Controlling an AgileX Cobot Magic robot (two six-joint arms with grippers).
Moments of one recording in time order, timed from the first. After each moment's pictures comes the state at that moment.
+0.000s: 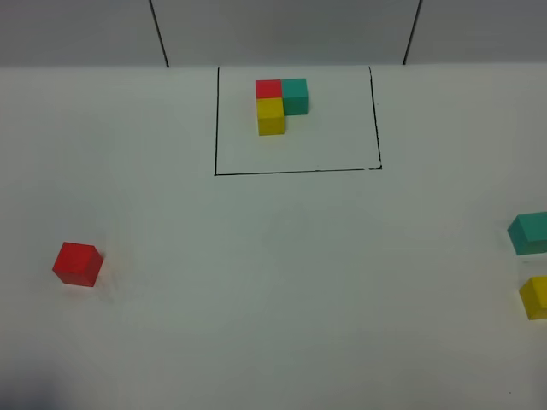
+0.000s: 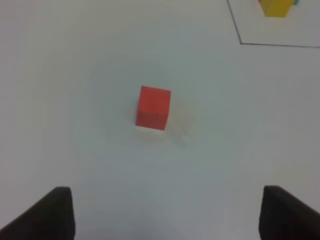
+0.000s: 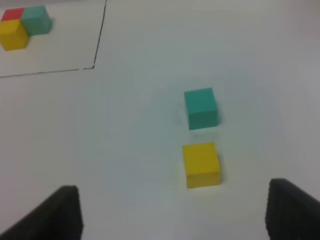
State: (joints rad) left arm -0.07 0.24 -0.57 0.00 1.03 -0.17; right arm 0.03 -0.01 -0.50 0.01 1.07 0.15
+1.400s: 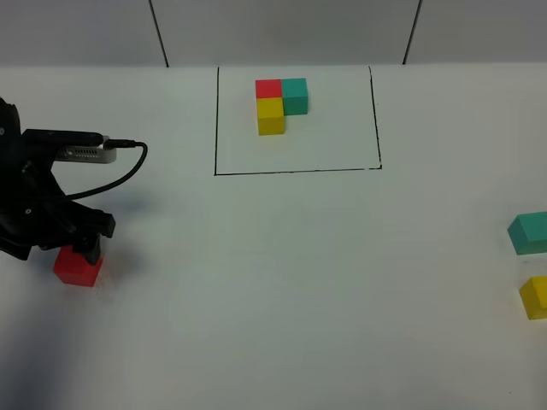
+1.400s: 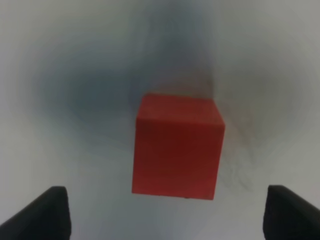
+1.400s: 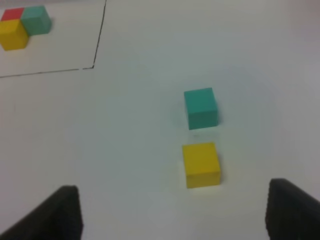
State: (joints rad) left arm -0.15 1.72 -0.96 0.08 0.76 -0.13; right arm 0.03 -0.01 -0.50 0.01 1.07 0.15
